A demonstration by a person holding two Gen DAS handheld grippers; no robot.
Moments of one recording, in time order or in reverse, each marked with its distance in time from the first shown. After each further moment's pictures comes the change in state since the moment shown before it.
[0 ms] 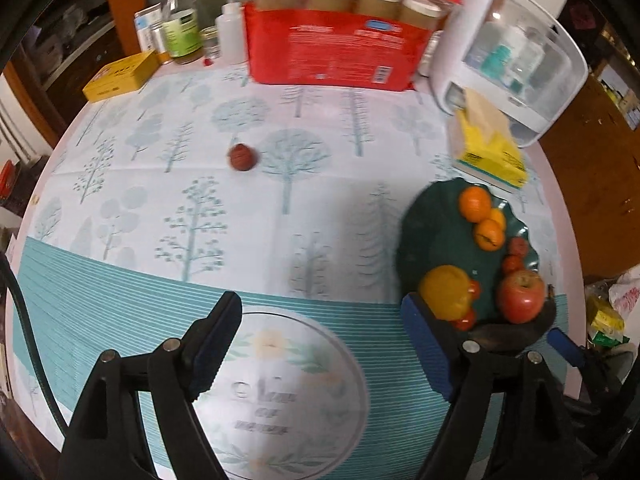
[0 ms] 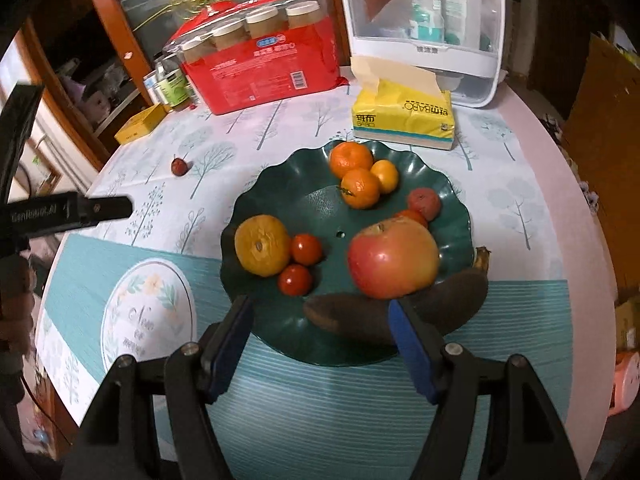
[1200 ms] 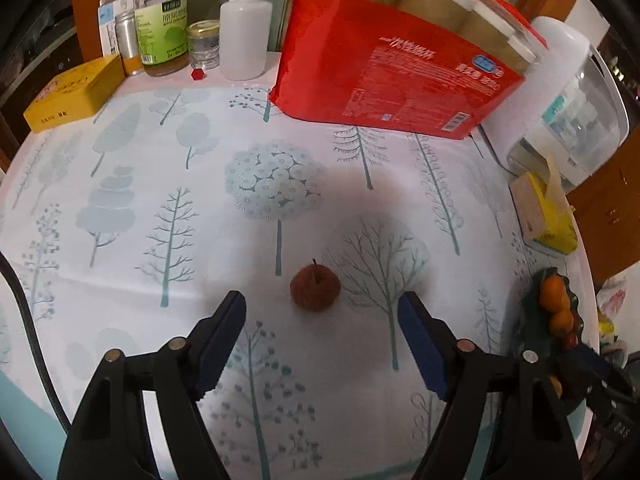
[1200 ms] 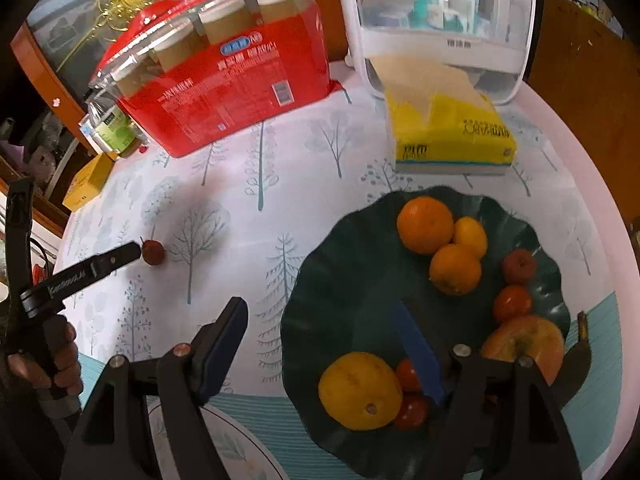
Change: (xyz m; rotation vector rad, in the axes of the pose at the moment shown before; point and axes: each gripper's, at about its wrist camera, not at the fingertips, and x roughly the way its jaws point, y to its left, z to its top) left arm 0.129 0.107 0.118 0.037 -0.050 -0.149; right arm 0.091 0.068 0.098 0.225 0.036 -0.114
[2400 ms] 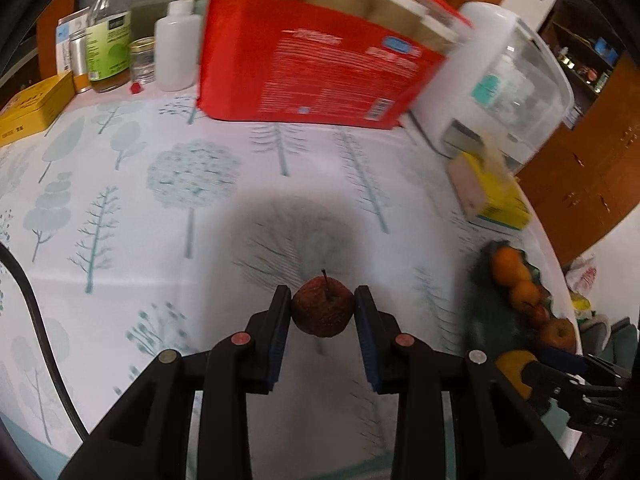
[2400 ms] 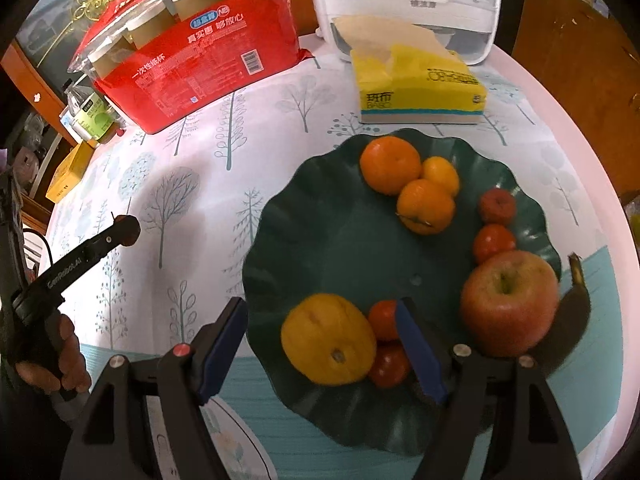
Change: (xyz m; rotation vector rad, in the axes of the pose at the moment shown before) left arm -0.007 -0.043 -0.041 0.104 -0.080 -0.173; right arm -0.002 -0.020 -0.034 0.046 0.055 -0.048
